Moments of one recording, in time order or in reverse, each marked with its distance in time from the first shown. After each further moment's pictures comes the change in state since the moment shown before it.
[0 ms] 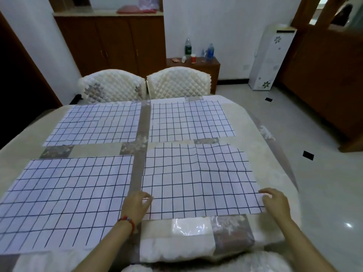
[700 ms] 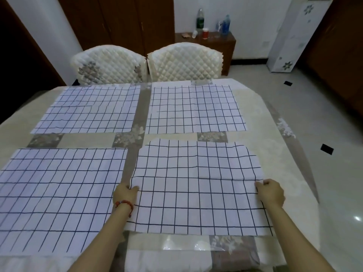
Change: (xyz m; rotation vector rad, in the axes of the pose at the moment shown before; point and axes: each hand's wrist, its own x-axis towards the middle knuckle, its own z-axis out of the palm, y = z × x) left_hand 0.072 0.000 0.028 -0.294 0.147 -0.588; right_hand 0.086 -0.022 0.056 -0.039 0.012 0.264
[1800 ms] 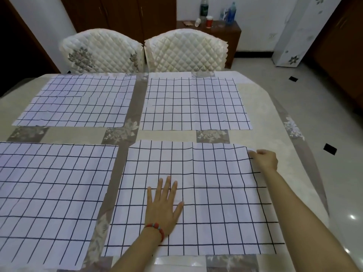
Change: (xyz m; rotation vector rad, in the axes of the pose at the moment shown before) left_hand -0.042 -0.019 0.120 0.734 0.016 0.810; right_hand 0.081 -0.079 0.016 0.157 -0.092 -0.049
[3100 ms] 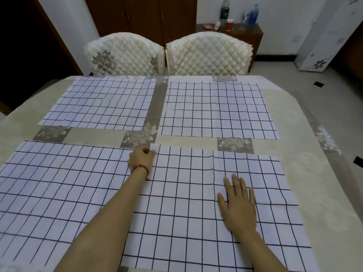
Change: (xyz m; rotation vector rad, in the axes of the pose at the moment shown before) left_hand 0.146 -0.115 -0.076 -0.691 0.117 -0.744; right_hand -0.124 0.050 0.107 -0.637 -0.121 -0.679
